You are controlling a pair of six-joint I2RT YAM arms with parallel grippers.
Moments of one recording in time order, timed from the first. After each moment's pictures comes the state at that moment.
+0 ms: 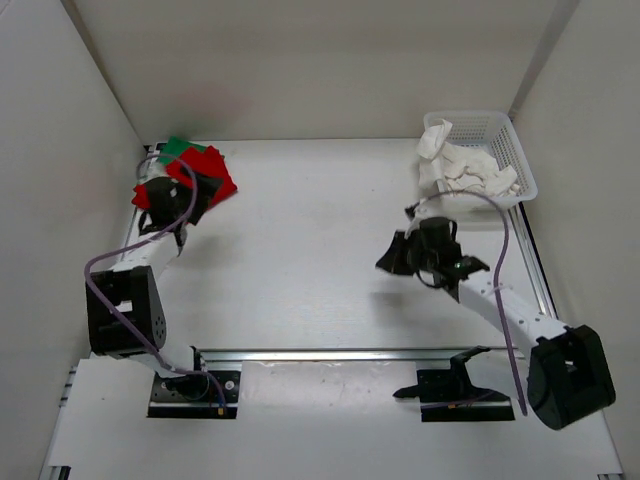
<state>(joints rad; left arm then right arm) 0.17 1.51 0.84 0.28 0.22 -0.90 0.40 1.11 0.56 -0.14 -0.34 0.49</state>
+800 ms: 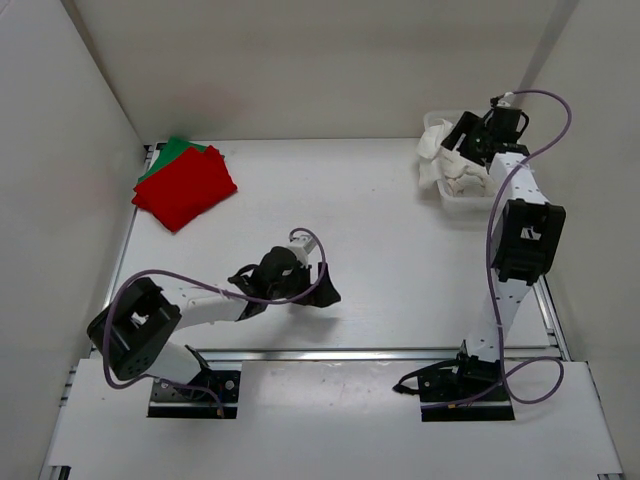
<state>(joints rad) -0.80 1.45 0.57 0.26 0.20 -0.63 -0.18 2.07 1.78 -0.26 -0.27 0.34</state>
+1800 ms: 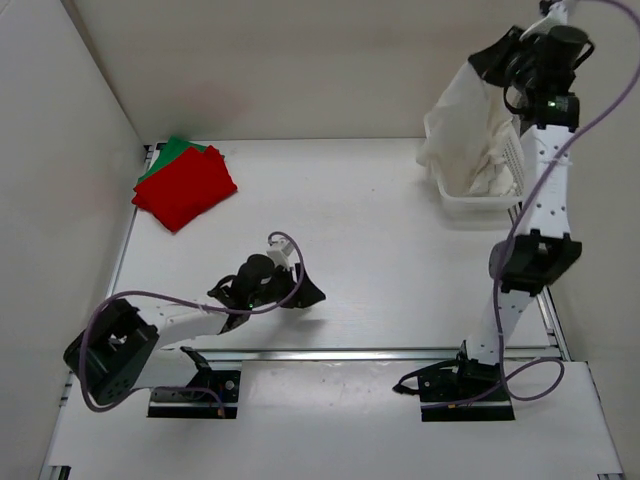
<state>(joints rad) -0.75 1.28 0.38 0.39 0.24 -0.72 -0.16 2.04 2.41 -0.48 -0.47 0.40</state>
